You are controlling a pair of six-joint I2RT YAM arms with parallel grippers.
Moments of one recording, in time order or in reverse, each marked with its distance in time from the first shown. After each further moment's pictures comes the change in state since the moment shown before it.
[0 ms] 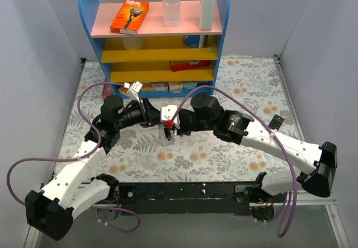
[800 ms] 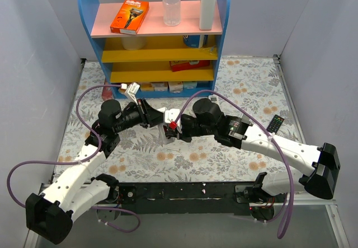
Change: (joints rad) left arm 0.008 -0.036 -0.072 0.145 -0.005 0.026; right arm -0.006 -0.027 -0.131 0.114 -0.084 0.103
